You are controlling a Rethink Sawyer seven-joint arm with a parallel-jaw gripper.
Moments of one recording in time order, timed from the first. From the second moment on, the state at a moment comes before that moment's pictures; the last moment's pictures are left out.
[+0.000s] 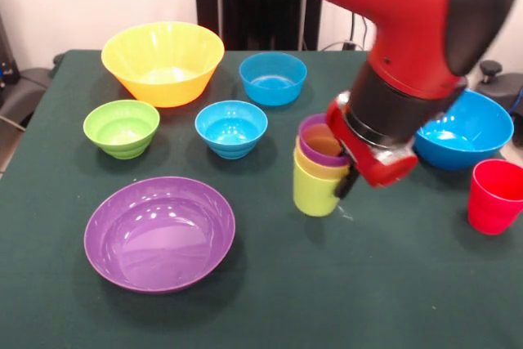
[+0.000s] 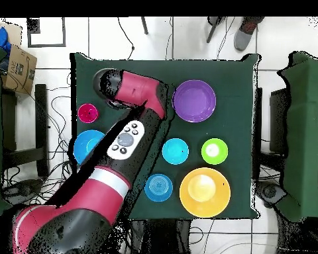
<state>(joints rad) 0.20 -0.06 -0.68 1.00 0.60 0.91 2.54</state>
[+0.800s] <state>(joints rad) 0.12 -0.20 -0.51 1.08 0.49 0.88 2.51</state>
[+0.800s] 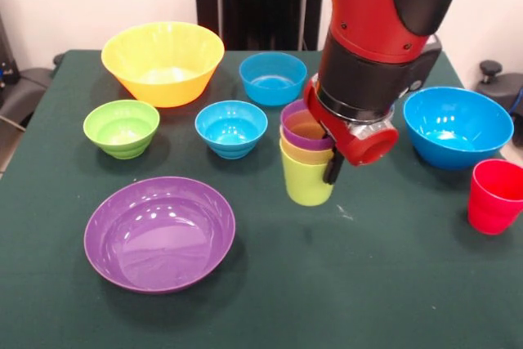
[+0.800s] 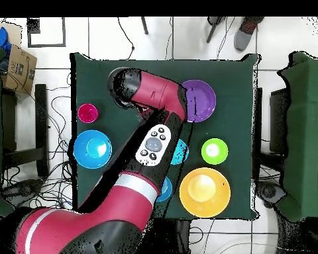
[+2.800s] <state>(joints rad) 0.10 -0.21 -0.35 1.13 0.28 0.81 2.51</state>
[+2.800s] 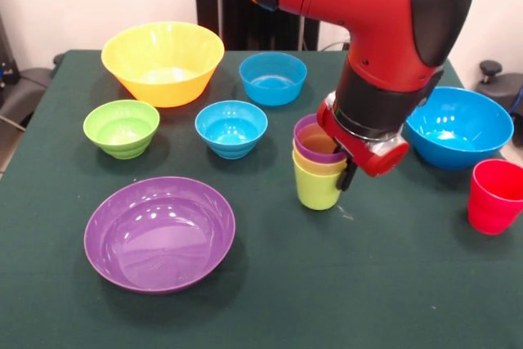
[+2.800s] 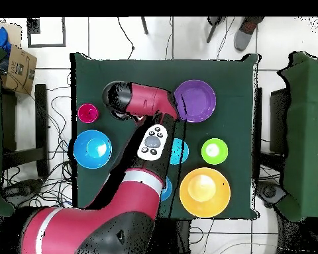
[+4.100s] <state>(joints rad) 0.14 -0.18 -0.38 1.13 0.28 0.81 2.51</state>
